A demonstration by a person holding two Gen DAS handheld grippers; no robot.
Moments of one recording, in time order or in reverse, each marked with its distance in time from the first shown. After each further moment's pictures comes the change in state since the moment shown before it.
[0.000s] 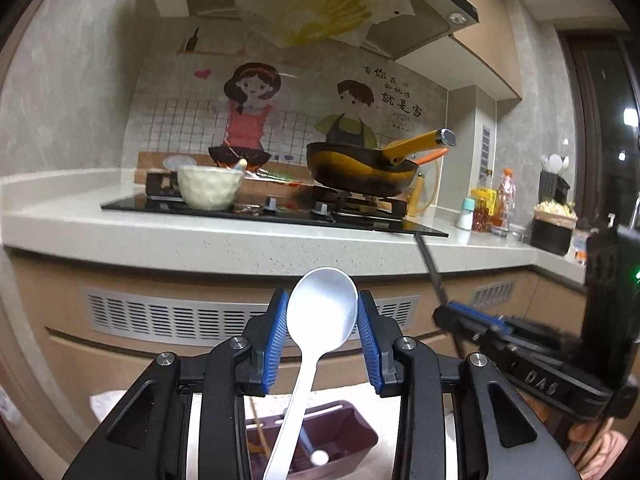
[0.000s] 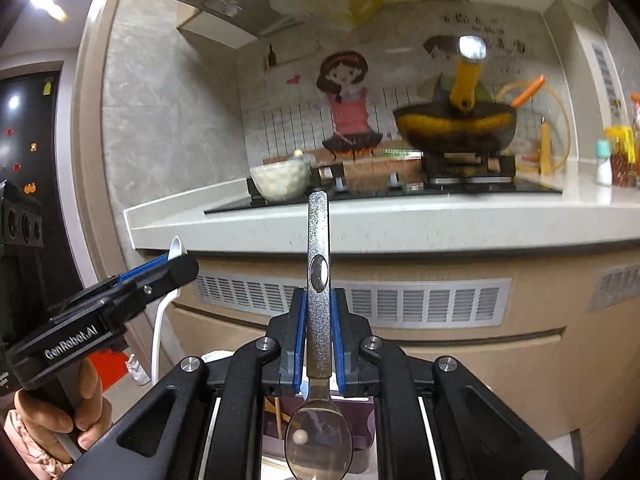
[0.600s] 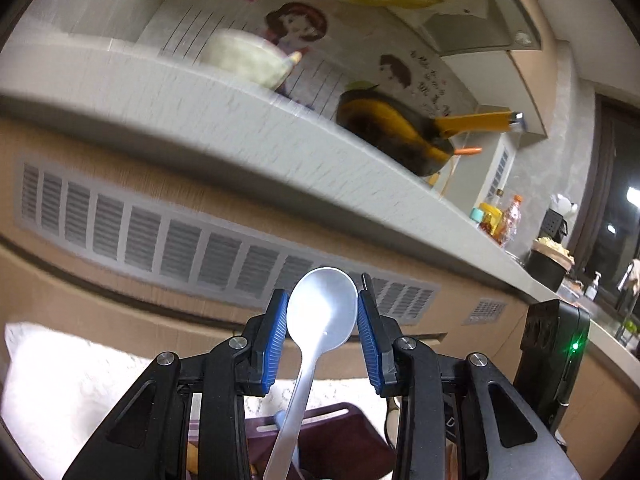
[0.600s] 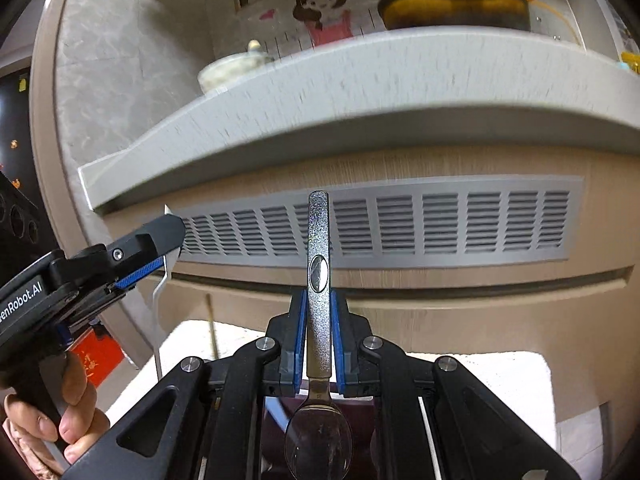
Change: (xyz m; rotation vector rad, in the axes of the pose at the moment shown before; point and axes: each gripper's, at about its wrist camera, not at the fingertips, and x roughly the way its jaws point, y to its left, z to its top) left arm 0.106 0.081 -0.079 -0.262 0.070 -0.104; right arm 0.138 -0.037 -0.078 0.060 0.140 0.003
